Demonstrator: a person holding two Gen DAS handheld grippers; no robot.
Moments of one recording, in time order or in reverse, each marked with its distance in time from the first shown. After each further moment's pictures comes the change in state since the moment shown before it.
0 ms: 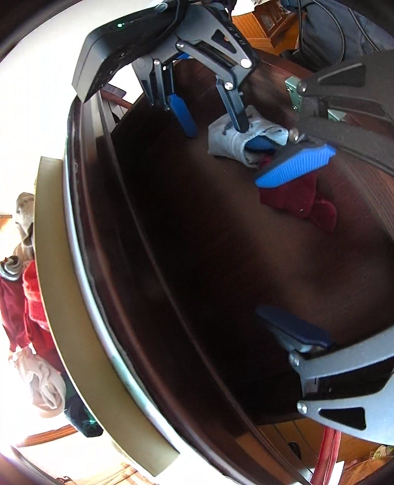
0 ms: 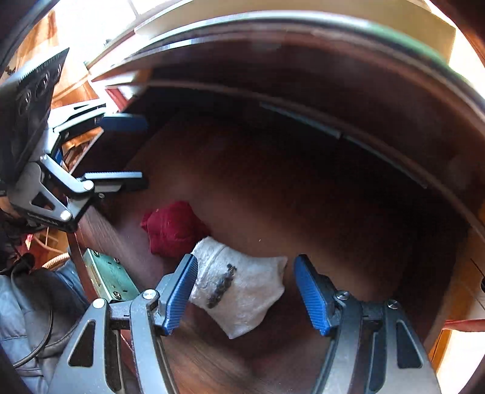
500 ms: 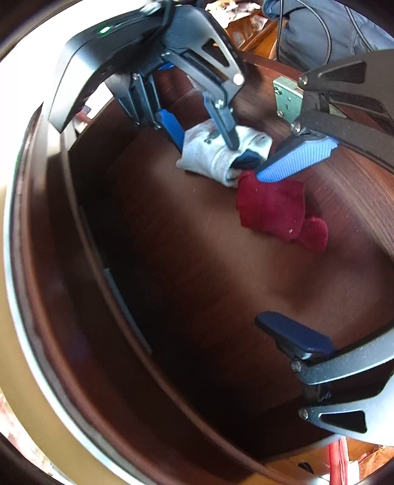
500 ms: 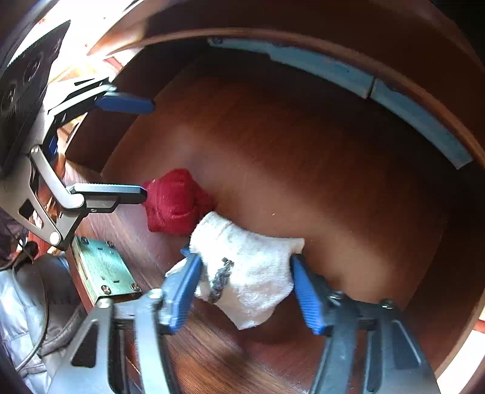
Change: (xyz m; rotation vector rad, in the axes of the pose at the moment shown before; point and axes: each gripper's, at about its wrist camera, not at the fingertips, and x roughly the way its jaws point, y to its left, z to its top) left arm 0.037 -0.015 0.010 0.059 0.203 -0.134; right arm 0.044 0.004 0.023 -0.011 0.193 0.069
